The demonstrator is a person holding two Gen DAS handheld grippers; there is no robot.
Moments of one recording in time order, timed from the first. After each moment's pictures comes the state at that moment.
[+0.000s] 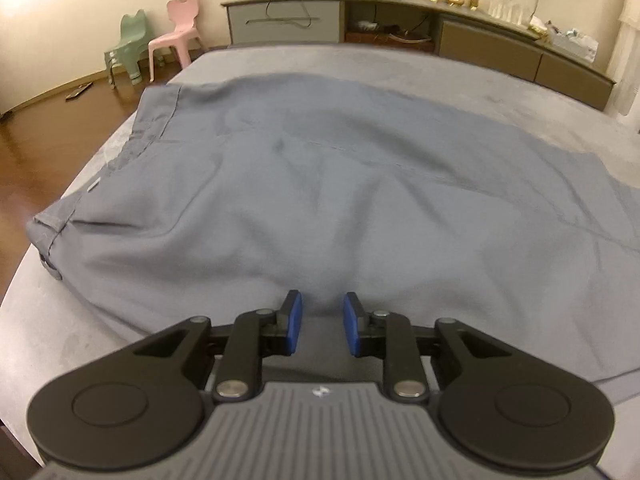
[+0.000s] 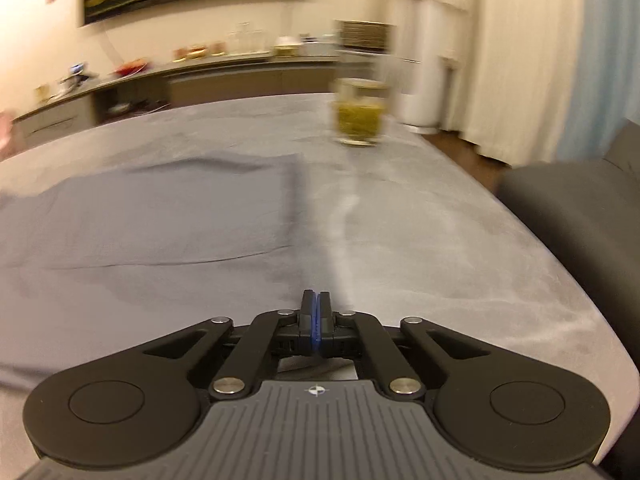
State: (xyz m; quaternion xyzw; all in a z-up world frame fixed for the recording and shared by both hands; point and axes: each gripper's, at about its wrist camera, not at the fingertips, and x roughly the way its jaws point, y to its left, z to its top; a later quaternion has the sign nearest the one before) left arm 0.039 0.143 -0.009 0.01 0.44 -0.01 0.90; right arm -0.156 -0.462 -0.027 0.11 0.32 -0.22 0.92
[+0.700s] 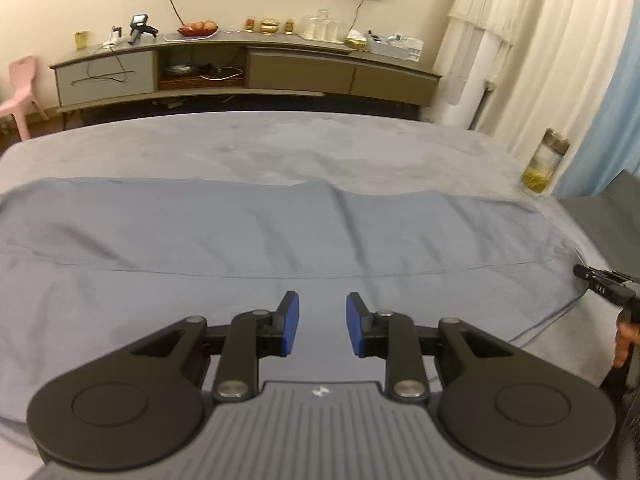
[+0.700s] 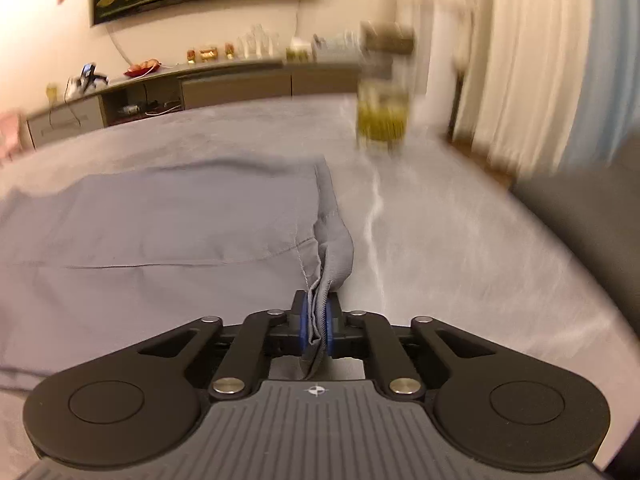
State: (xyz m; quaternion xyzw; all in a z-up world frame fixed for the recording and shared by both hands) left arm 0.019 -0.019 0.036 0.01 0.40 -0.24 0.88; right arm -0.142 -0.392 -0.011 0.02 0.29 -0.18 0.94
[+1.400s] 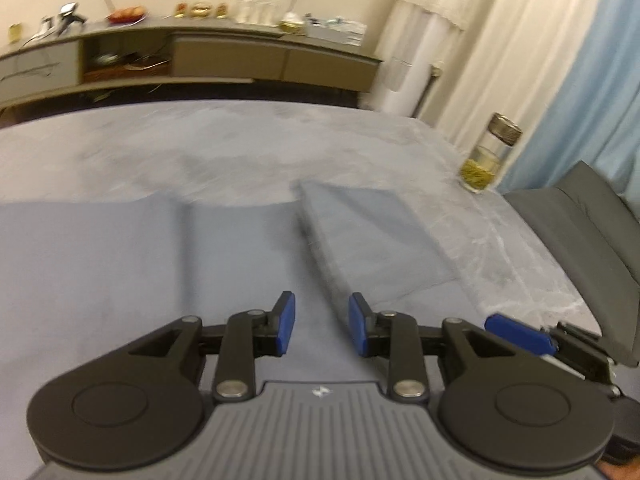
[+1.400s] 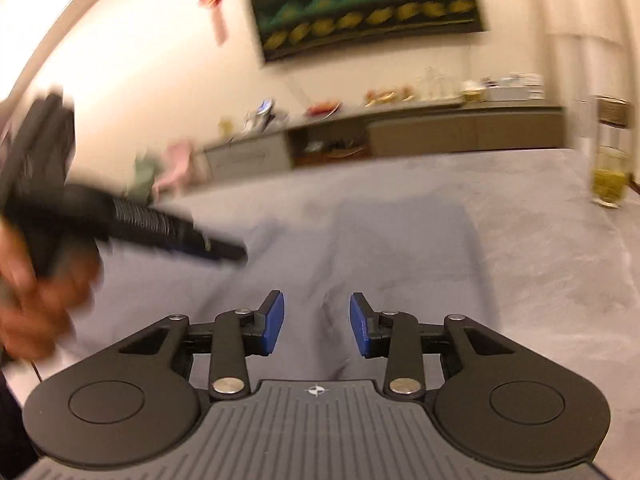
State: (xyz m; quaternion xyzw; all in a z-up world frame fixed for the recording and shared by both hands) left arm 0.054 -0.175 0.015 0.00 0.40 -0.33 0.85; right arm -0.135 -0.279 0.023 0.11 0.24 0.02 0.96
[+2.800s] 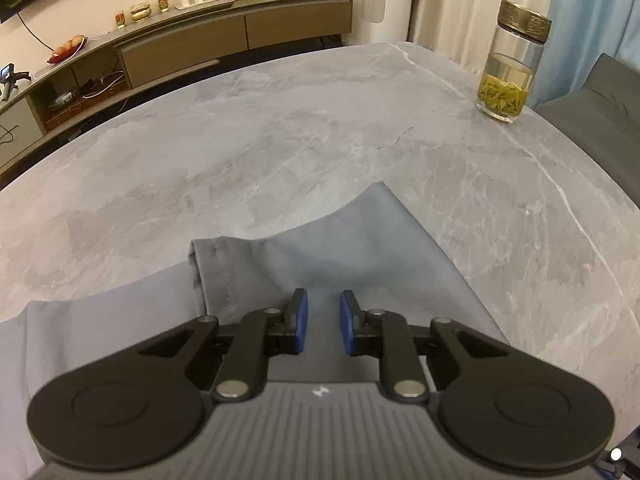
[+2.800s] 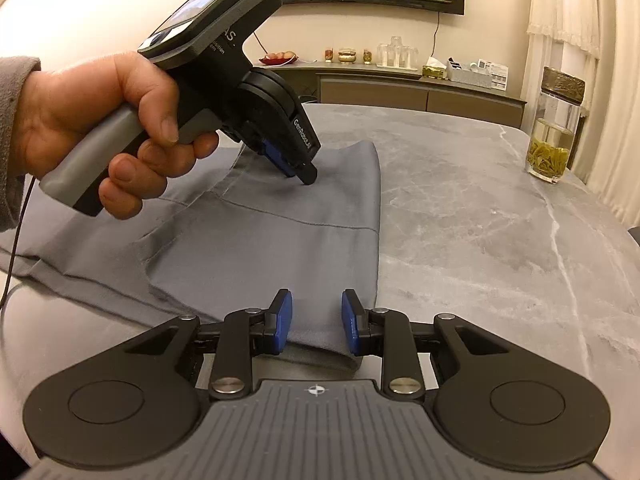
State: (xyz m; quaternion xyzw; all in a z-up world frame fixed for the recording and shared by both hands) left arm 0.123 -0.331 -0.048 0.17 0.43 -0.30 0.84; right arm -0.164 -0.299 -0.028 0.02 0.32 -0.01 0.95
